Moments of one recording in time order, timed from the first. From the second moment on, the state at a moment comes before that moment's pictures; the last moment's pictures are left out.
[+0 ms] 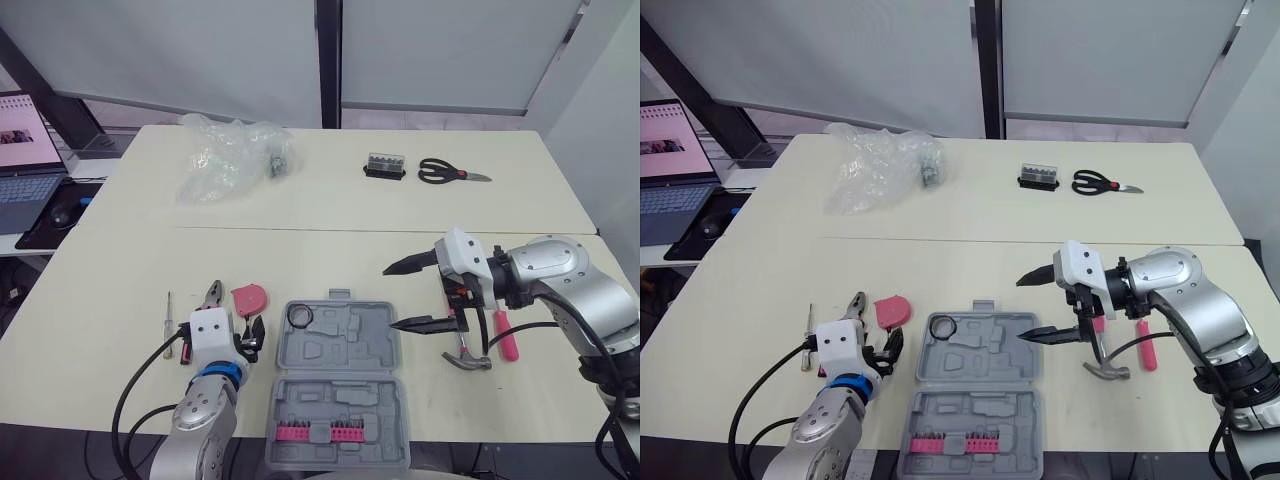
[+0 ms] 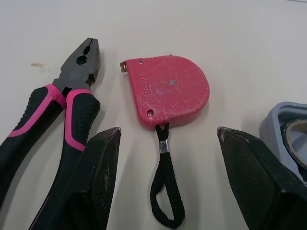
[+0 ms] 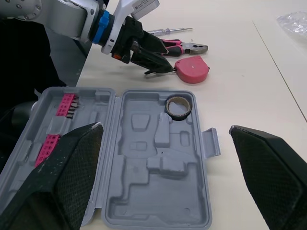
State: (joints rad) left arm 0.26 0.06 0.08 -0.54 -0.18 0.67 0.03; right arm -0.50 -0.79 0.20 -0.30 0.42 0.50 1.26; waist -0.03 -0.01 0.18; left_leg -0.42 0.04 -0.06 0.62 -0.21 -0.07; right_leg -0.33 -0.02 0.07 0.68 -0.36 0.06
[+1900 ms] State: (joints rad) left arm 0.59 0.39 0.06 -0.67 -0.14 0.69 -0.25; right arm -0.46 -0.81 0.20 -0.33 0.42 0.52 1.27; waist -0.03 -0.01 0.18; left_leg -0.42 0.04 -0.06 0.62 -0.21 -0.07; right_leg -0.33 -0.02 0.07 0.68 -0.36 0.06
